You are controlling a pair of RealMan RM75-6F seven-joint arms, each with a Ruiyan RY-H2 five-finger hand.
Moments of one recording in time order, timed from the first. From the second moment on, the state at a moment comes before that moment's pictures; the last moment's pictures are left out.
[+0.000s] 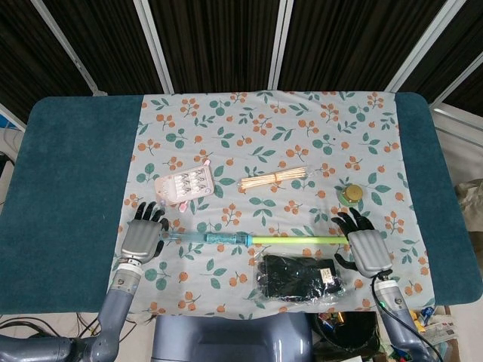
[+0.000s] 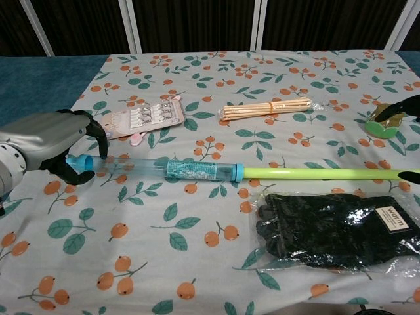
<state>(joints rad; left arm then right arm) -0.56 -1.67 -0.10 -1.67 0.95 1.28 0.81 0.32 -1.39 0.09 -1.62 -1.36 1.25 -0.31</state>
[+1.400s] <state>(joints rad) -0.57 -1.60 -0.11 -1.75 0.95 1.29 0.80 0.45 -1.55 0.16 -1.55 -1.06 1.18 -0.63</state>
